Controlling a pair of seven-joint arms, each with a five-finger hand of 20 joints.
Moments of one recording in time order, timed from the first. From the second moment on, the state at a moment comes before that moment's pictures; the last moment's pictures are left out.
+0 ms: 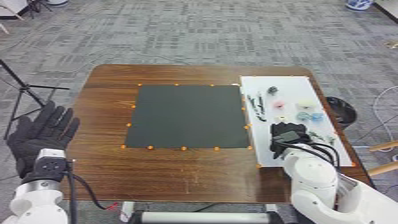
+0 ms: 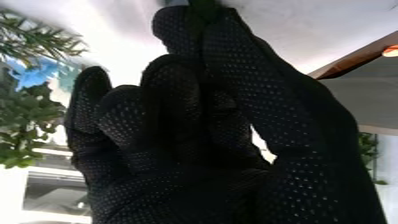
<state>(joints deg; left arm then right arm) 128.6 -62.9 -101.8 -123.4 11.4 16.5 25.1 -85.2 -38.7 50.6 -119.5 -128.7 -21.5 53.9</state>
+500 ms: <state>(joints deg) 128.8 -63.4 -103.2 -123.1 11.4 16.6 25.3 -85.3 -38.7 50.1 -120.6 -128.0 -6.7 54.3</state>
